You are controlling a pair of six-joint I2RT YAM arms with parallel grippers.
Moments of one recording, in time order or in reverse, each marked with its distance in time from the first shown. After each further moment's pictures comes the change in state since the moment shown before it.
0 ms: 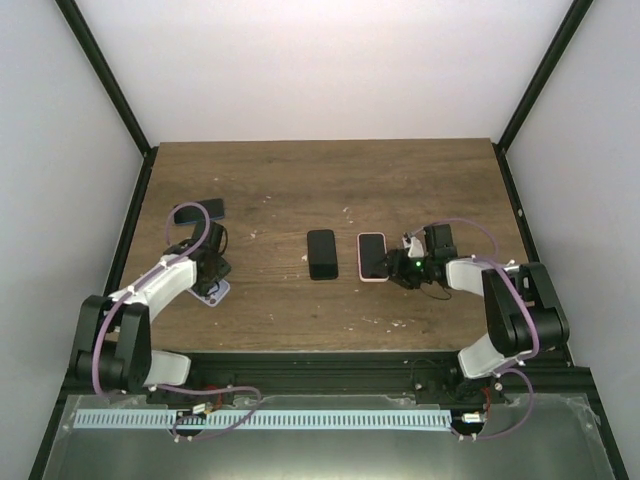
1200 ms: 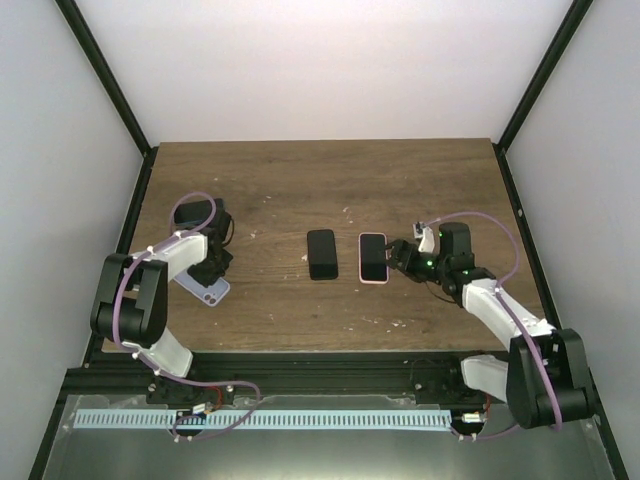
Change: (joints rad) left arm 0.022 0.282 0.180 -0.093 -0.027 -0.142; right arm -0.002 -0.374 -0.053 -0.041 0.006 0.036
